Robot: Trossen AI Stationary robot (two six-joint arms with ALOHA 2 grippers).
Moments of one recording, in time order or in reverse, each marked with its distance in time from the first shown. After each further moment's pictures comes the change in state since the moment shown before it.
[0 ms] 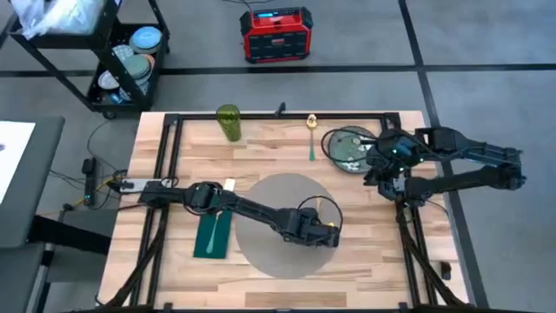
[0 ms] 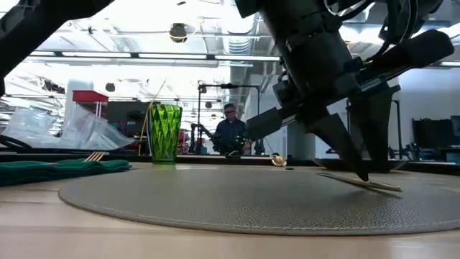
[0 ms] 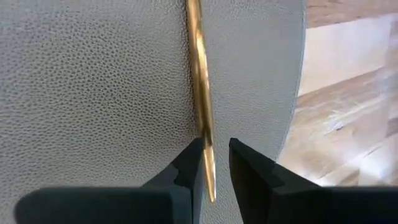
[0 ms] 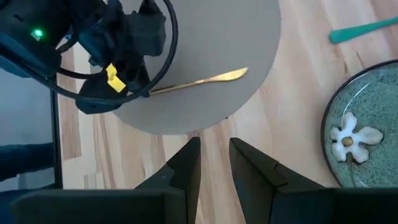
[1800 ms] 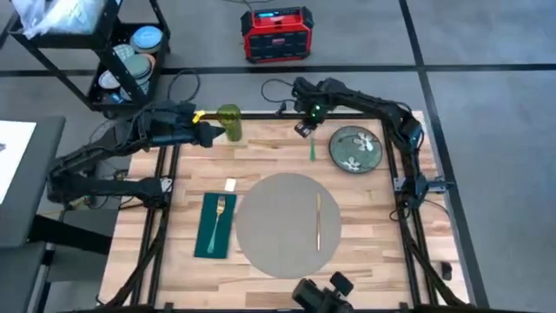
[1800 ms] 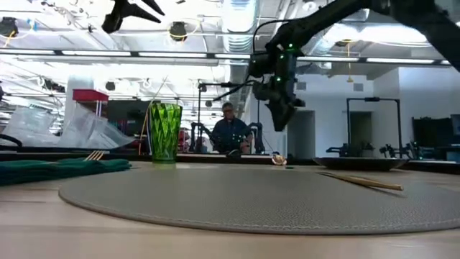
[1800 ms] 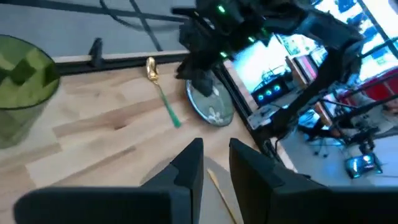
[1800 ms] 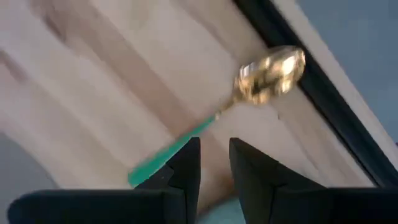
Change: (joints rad) left arm 0.658 -1.646 -1.168 0.184 0.131 0.821; right arm -0.510 1.209 0.742 0.131 0.234 -0.021
